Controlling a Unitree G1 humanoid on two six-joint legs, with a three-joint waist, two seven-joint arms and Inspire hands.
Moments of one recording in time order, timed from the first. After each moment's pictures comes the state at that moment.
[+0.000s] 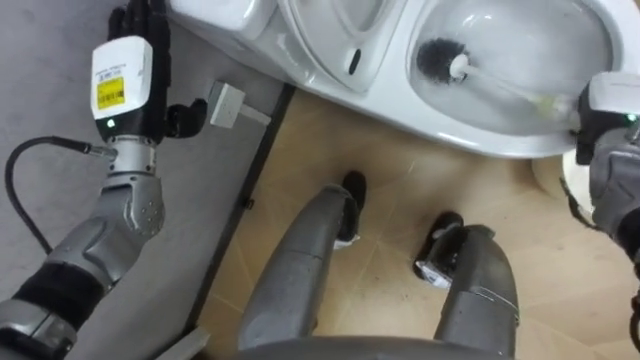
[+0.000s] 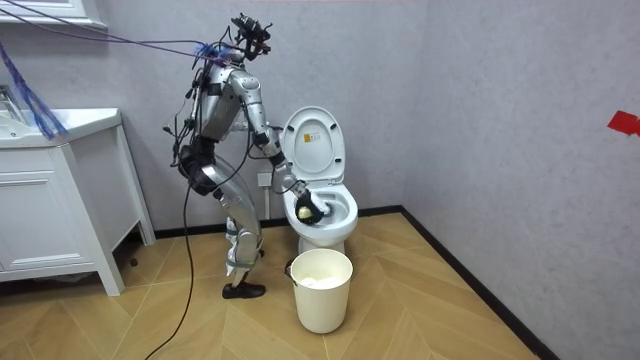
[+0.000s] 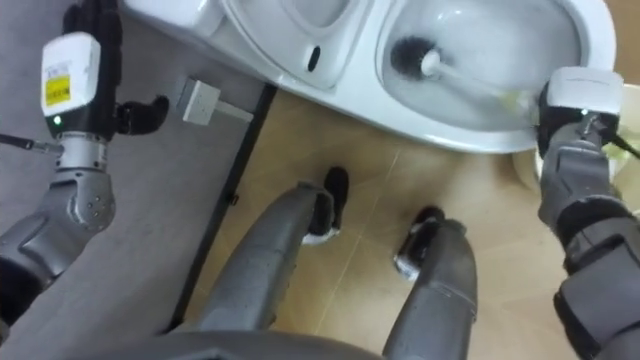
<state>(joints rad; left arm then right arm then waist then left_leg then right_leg) -0.15 0.63 -0.47 0.34 0.50 -0.03 0.75 -0.52 -0.64 0.59 1.16 -0.09 0.14 -0.30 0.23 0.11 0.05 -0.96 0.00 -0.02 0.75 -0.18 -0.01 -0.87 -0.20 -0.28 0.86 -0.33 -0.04</state>
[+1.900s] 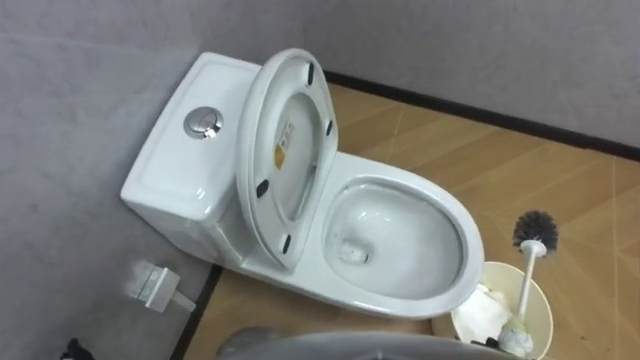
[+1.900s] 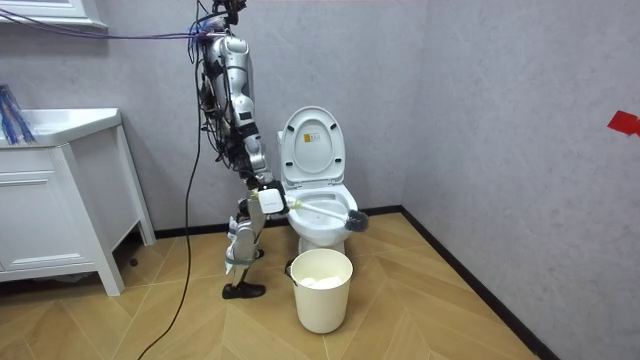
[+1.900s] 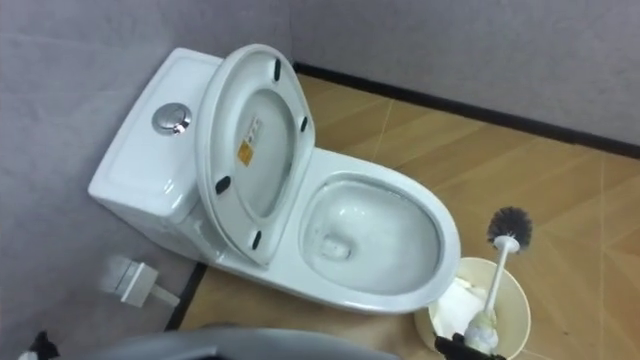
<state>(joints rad) 0.44 0.22 0.12 0.88 0.18 0.01 0.44 0.19 -0.31 -0.03 1.20 0.66 0.08 -0.01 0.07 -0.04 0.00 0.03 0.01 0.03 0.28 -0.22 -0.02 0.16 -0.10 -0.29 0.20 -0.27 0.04</state>
